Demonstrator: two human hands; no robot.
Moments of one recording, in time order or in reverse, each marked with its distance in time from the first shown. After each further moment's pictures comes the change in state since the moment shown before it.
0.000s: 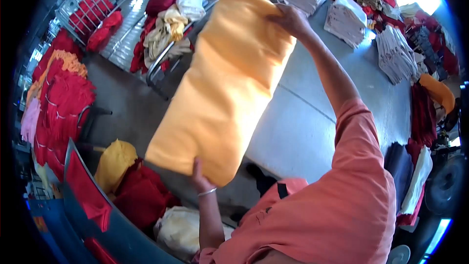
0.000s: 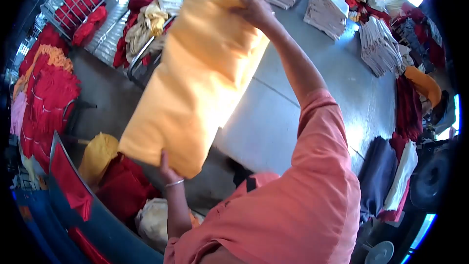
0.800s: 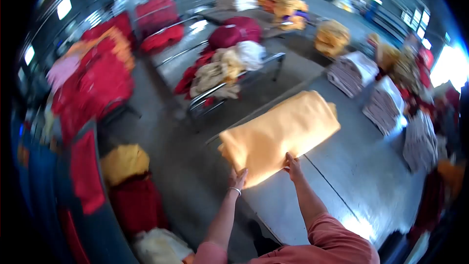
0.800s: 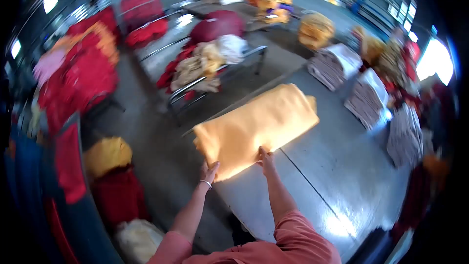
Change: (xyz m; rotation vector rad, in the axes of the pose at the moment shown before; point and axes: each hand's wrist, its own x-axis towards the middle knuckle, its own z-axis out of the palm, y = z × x) left_hand 0.186 -0.101 0.037 0.828 -0.128 0.103; right_hand -0.179 0.041 0.253 1.105 -0.088 1.074
